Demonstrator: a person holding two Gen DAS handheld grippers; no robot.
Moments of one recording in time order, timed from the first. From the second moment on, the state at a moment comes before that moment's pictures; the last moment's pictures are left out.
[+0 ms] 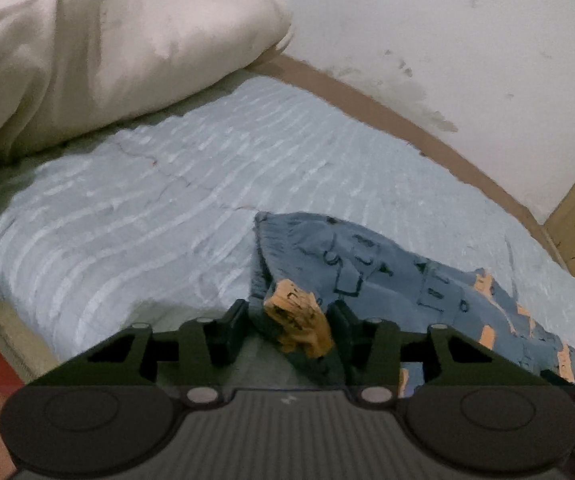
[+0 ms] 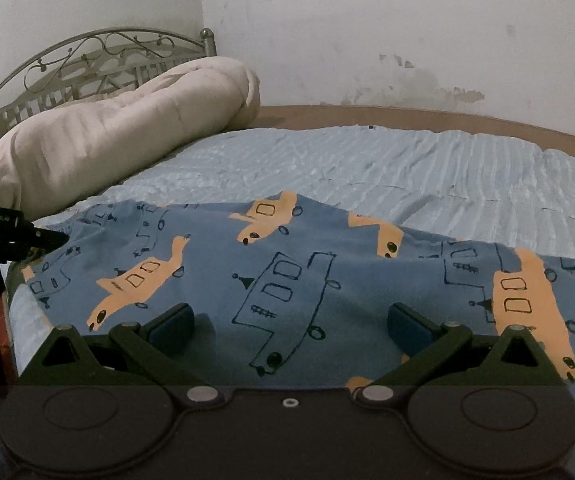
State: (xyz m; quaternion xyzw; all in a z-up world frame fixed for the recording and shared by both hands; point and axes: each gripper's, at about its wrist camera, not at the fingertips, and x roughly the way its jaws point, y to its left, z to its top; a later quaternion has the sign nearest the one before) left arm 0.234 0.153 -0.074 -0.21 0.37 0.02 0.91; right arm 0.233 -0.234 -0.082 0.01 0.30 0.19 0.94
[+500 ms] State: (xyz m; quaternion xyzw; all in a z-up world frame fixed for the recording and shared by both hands) left arm 0.210 0.122 -0.030 -0.13 0.32 0.10 0.93; right arm 0.234 -0.237 -0.084 0.01 0.29 0.19 0.94
